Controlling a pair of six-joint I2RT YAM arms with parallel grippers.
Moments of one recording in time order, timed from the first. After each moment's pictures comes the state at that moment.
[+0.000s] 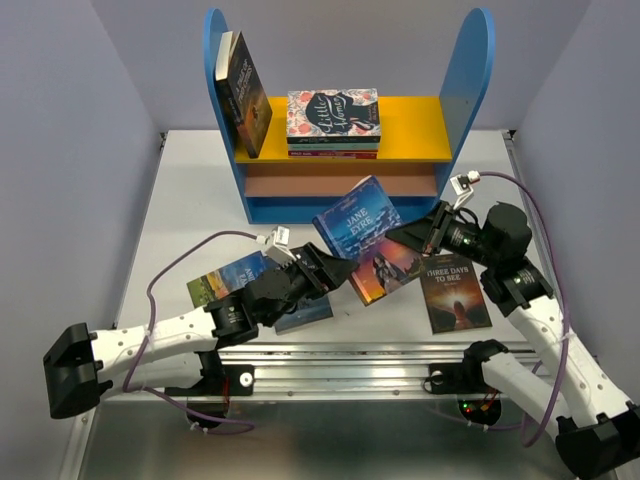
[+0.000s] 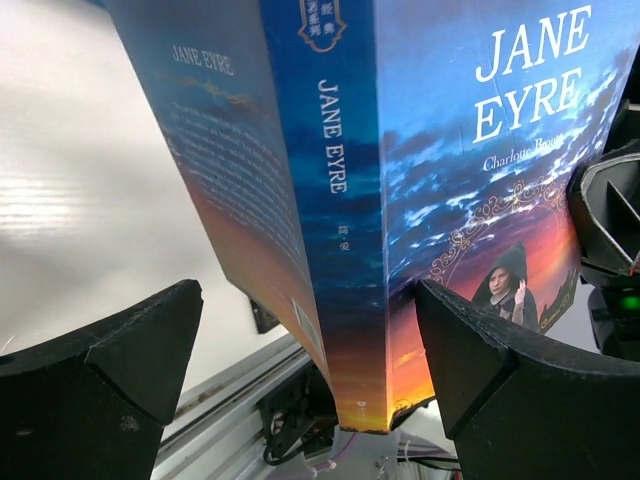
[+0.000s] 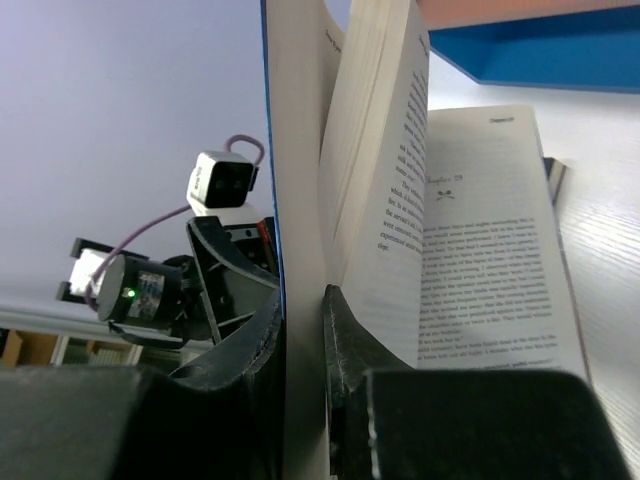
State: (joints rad) left arm -1.13 0.92 0.50 0.23 -0.40 -1.19; right arm 0.34 0.80 0.78 -0.08 -0.67 0.92
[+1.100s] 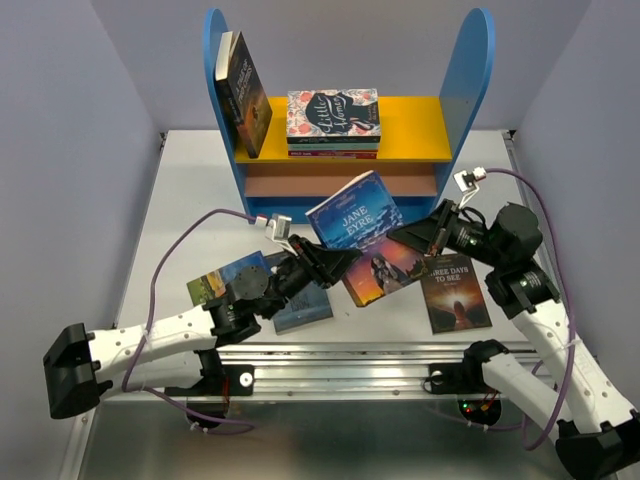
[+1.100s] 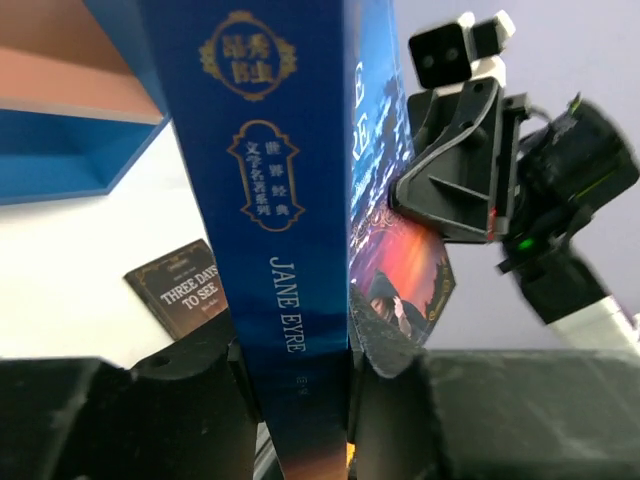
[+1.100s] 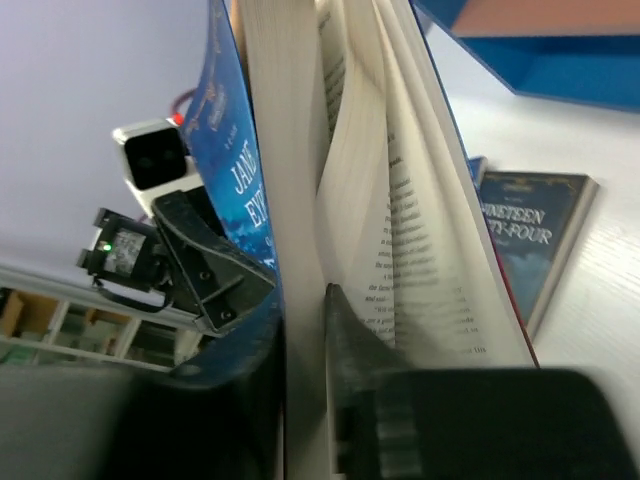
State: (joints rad) left arm -1.14 0.92 0.54 0.60 -0.29 -0.79; right arm 0.32 0.76 0.78 0.02 -0.75 0.97
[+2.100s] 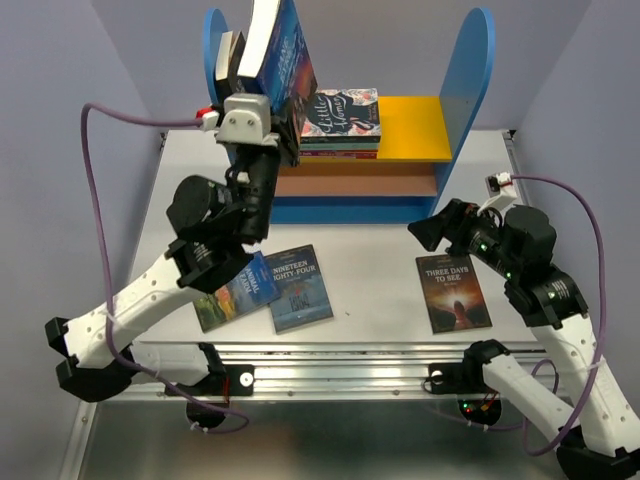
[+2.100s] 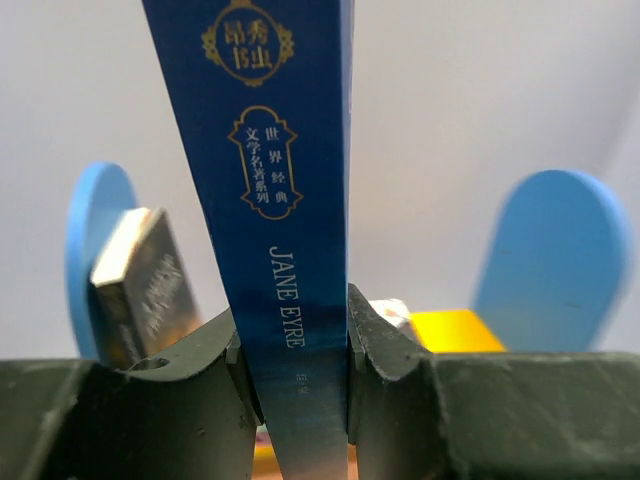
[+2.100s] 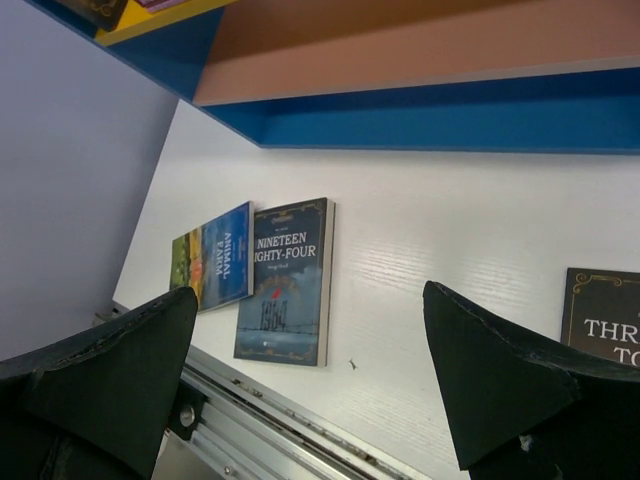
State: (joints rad) left arm -1.09 1.13 1.47 0.31 -0.78 0.33; right arm 0.34 0.71 0.98 -0.54 -0.23 0.58
